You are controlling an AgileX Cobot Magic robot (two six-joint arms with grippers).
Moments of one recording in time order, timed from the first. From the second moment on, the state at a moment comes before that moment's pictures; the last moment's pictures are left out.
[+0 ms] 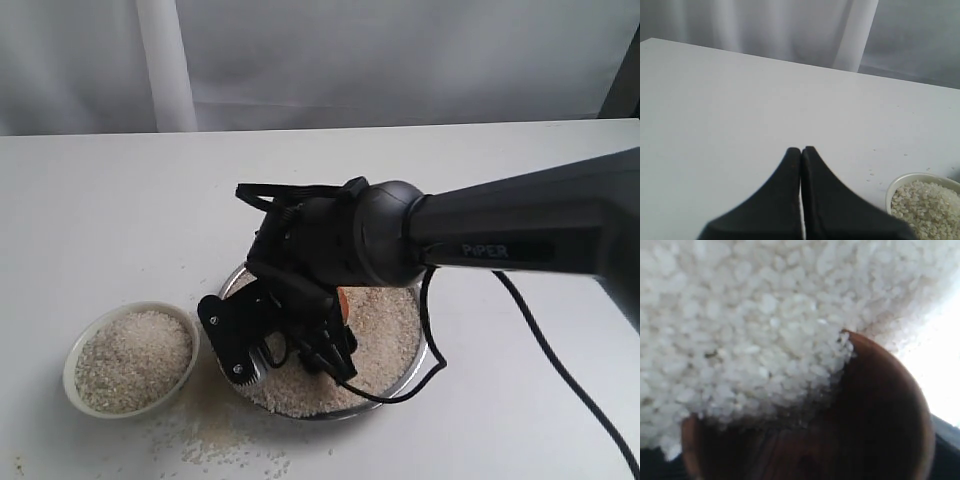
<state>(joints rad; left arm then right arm) 0.07 0.00 0.00 0.20 0.34 -0.34 0.89 2.11 -1.39 -0.46 0.71 -0.88</state>
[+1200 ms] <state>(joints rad) 0.07 0.00 0.00 0.20 0.34 -0.34 0.68 2.01 -1.38 0.14 0.56 -1.01</state>
